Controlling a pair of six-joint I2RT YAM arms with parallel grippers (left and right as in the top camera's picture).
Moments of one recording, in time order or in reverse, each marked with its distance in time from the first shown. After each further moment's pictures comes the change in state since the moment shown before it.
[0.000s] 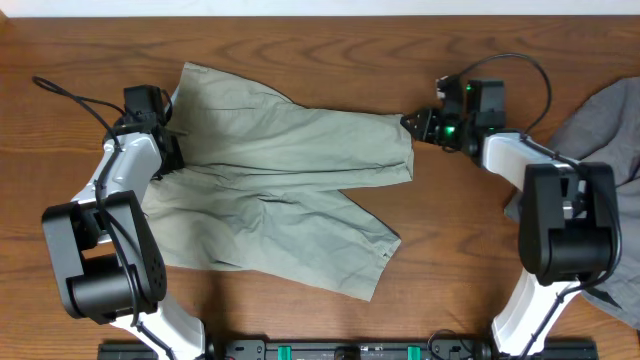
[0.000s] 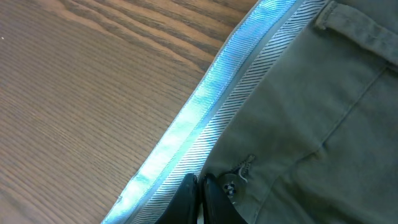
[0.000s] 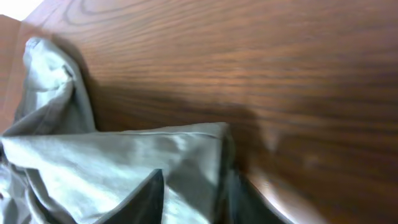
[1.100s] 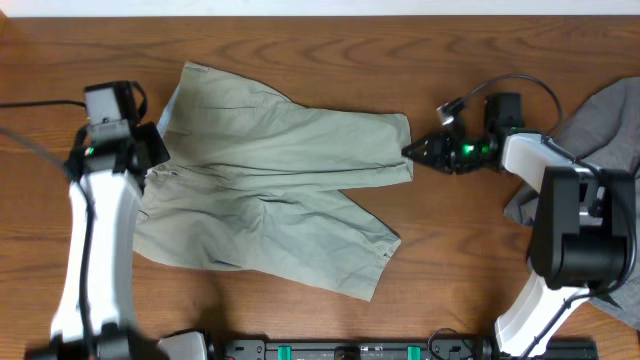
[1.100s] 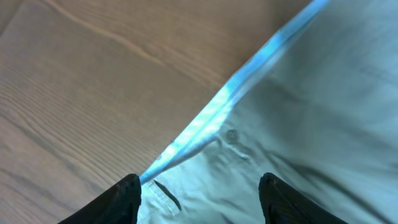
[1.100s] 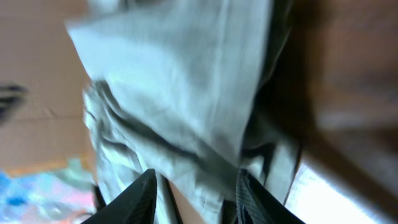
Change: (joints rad) left arm 0.000 -0.433 -0.002 -0.179 0.076 -0.095; right arm -0.083 -0.042 -0.006 -0.447 -0.319 -0.229
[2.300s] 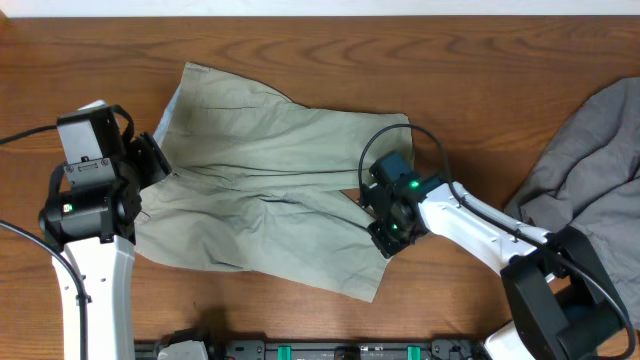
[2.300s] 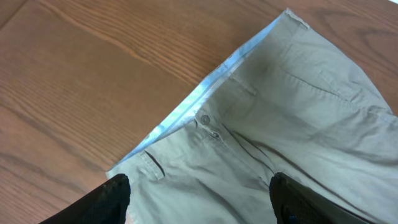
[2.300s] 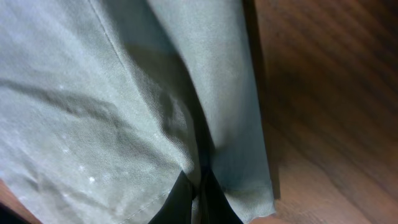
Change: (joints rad) left arm 0.000 -0.257 0.000 -0.138 0.097 -0.063; right arm 0.591 -0.278 -0.188 -0.352 0.709 -0.118
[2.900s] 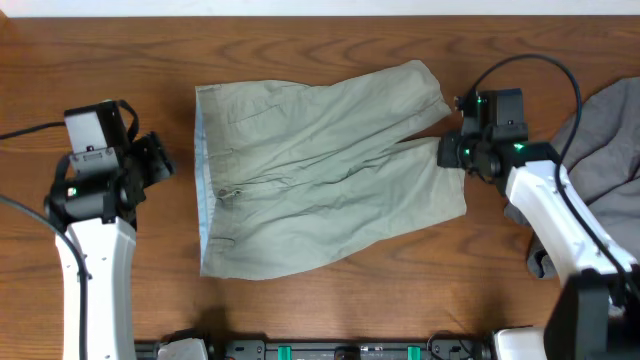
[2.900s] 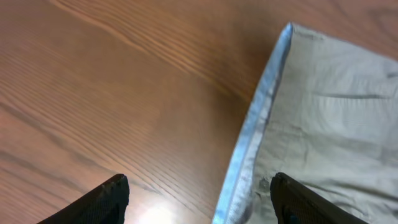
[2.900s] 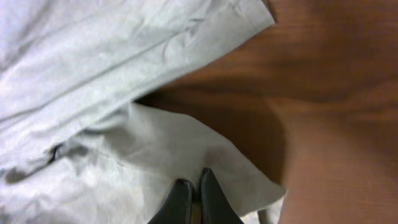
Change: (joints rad) left arm 0.000 0.075 0.000 -0.021 0.035 0.000; right arm -0.459 -0.107 0.112 0.317 0.069 0.180
